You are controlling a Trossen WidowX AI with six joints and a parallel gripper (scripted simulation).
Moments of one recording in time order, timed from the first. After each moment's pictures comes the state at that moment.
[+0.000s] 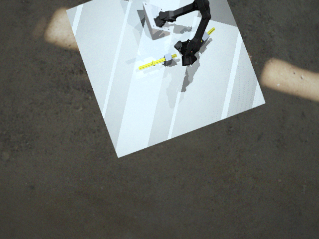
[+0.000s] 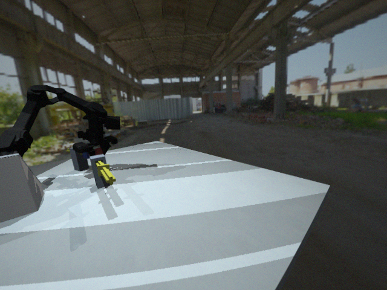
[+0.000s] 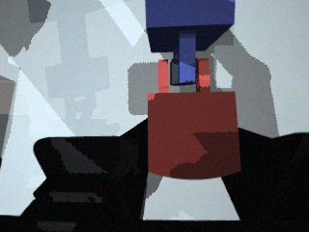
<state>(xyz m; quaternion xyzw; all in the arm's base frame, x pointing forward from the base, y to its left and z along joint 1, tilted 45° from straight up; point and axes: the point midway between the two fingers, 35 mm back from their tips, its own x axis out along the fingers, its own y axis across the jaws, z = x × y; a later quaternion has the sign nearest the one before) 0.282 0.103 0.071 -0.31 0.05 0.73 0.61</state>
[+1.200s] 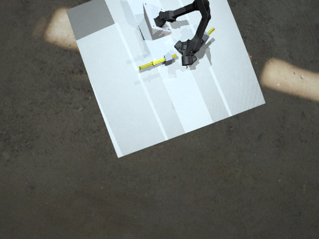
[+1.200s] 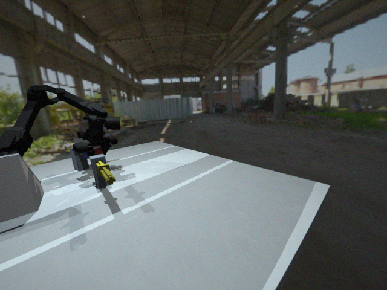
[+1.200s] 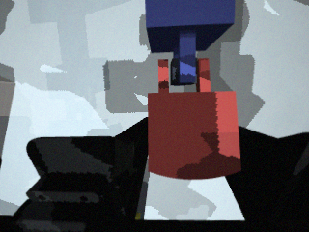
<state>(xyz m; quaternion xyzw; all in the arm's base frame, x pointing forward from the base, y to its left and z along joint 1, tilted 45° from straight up) 0.281 0.103 0.071 -0.31 0.05 0.73 0.61</state>
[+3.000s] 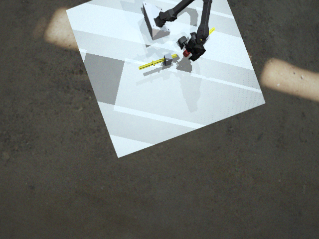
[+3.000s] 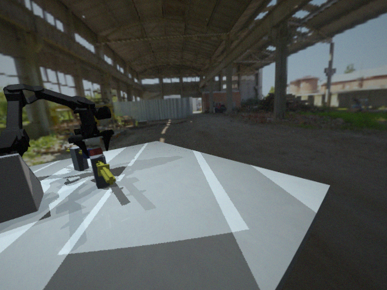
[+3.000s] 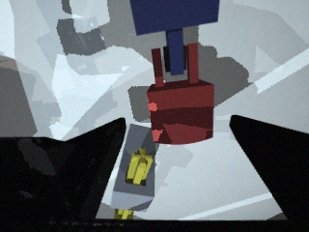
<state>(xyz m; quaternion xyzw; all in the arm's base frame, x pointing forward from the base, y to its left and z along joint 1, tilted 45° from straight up) 0.279 0.080 0.097 -0.44 0.22 0.63 0.60</state>
